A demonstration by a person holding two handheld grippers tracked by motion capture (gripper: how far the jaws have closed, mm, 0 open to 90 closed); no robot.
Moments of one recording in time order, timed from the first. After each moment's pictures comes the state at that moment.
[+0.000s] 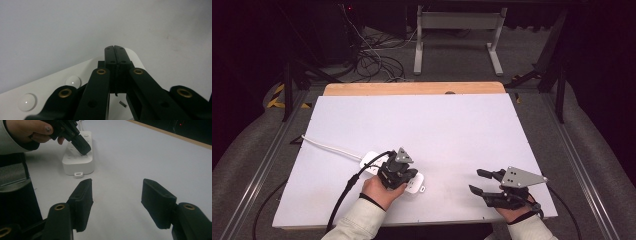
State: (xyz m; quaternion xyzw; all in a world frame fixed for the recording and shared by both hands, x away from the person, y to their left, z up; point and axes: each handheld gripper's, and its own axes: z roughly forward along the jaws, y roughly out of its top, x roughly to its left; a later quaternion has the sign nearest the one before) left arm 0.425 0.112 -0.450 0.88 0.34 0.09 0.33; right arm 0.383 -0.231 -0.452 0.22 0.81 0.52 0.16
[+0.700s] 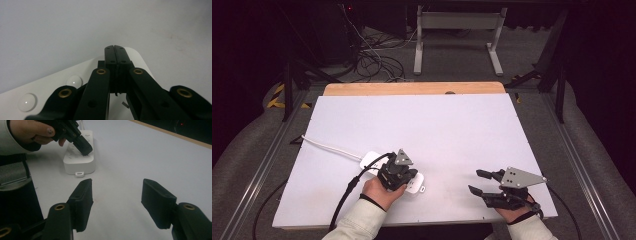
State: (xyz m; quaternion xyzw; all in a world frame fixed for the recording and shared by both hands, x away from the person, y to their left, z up) left arm 0.422 0.112 -0.456 0.87 0.33 0.10 0.34; right arm 0.383 -0.230 -0.452 0.22 0.81 0.51 0.16
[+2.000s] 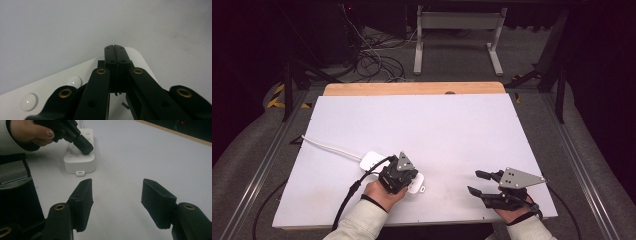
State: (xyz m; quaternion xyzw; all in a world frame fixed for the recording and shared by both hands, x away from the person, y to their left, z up) left arm 0.414 0.108 -0.460 0.87 0.32 0.14 0.33; right arm 0.382 -0.227 -0.453 0.22 0.82 0.51 0.16
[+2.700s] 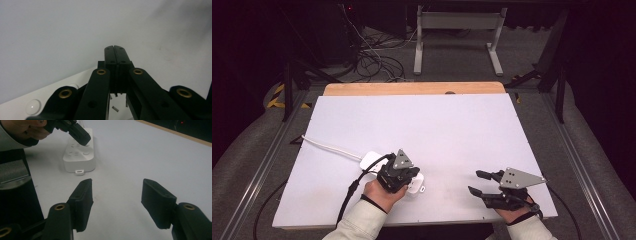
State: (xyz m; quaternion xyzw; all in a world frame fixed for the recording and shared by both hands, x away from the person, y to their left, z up) left arm 0.409 0.113 -0.440 0.86 0.32 0.13 0.38; right arm 0.382 -0.229 -0.454 0.22 0.82 0.51 0.16
